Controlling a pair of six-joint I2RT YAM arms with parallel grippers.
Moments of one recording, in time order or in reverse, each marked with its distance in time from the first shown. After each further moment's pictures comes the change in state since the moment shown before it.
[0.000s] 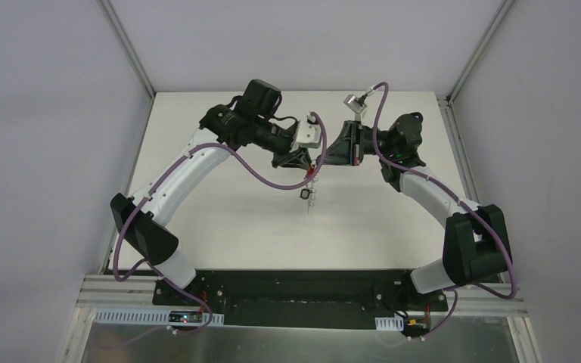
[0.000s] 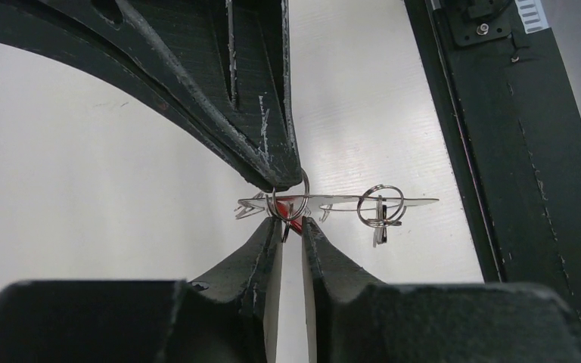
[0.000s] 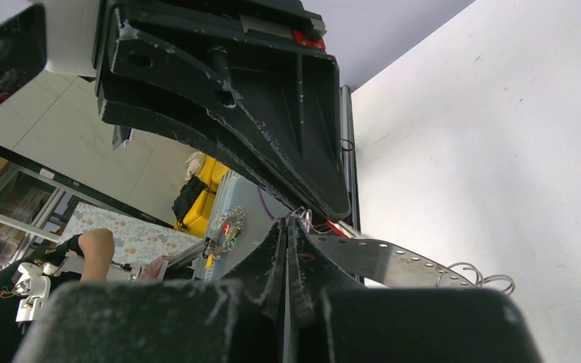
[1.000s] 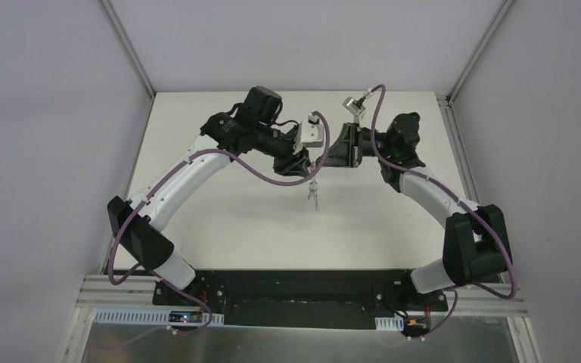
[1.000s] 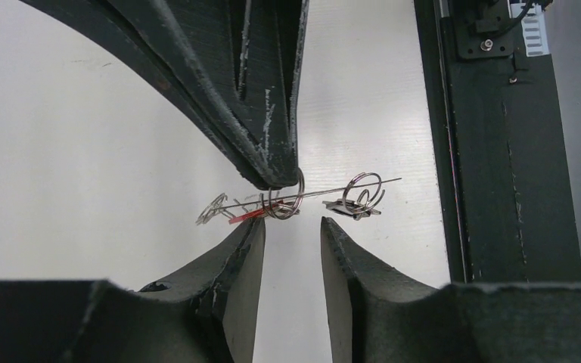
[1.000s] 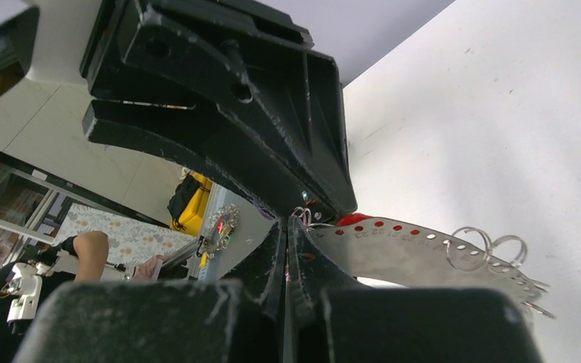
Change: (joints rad) left arm -0.025 -0.043 -0.091 0.072 -0.079 -0.148; right arm -0.002 0.000 -0.004 -0.082 0.014 -0.082
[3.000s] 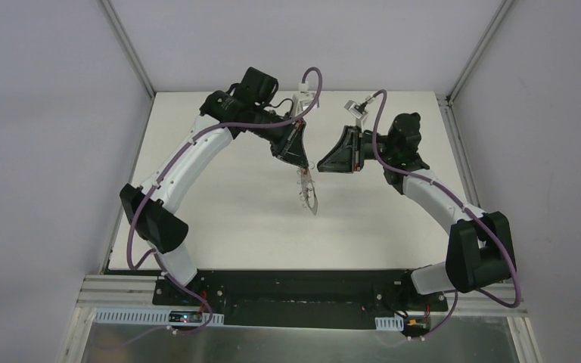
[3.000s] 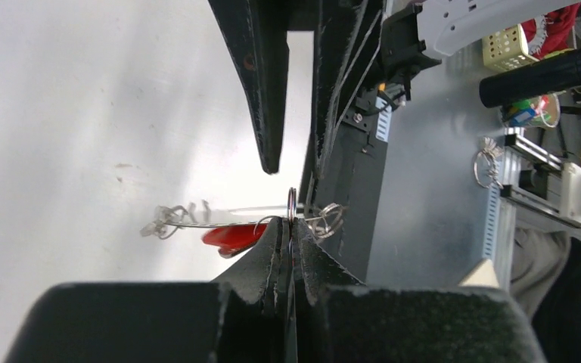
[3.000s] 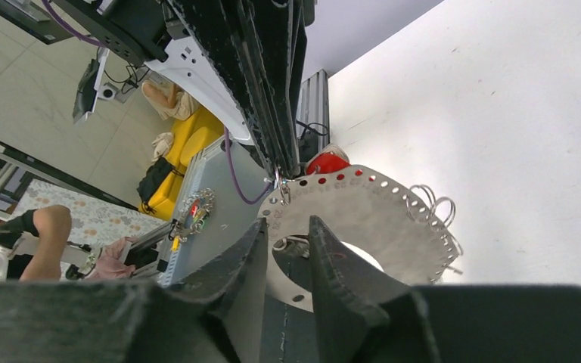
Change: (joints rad) left arm 0.092 0.124 0.196 -0.130 0.156 -0.538; right arm -0.006 -0.045 -0.013 -0.129 -0.035 -0.193
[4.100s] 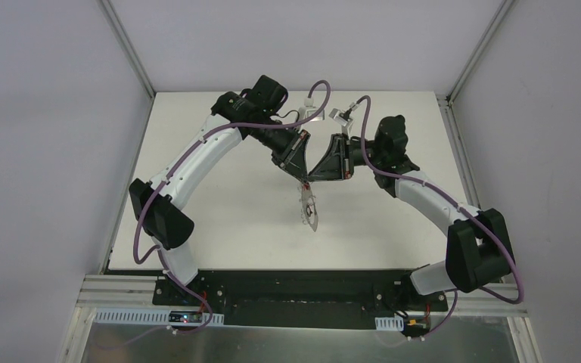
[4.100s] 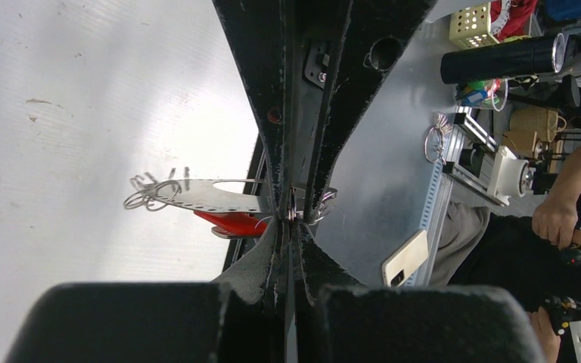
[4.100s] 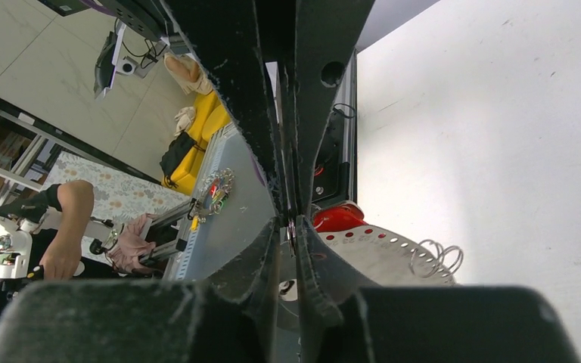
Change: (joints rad) left arm -0.034 0.070 0.055 -0.198 0.000 -0.063; right arm 0.098 0.008 0.000 -0.053 0.000 -0.037
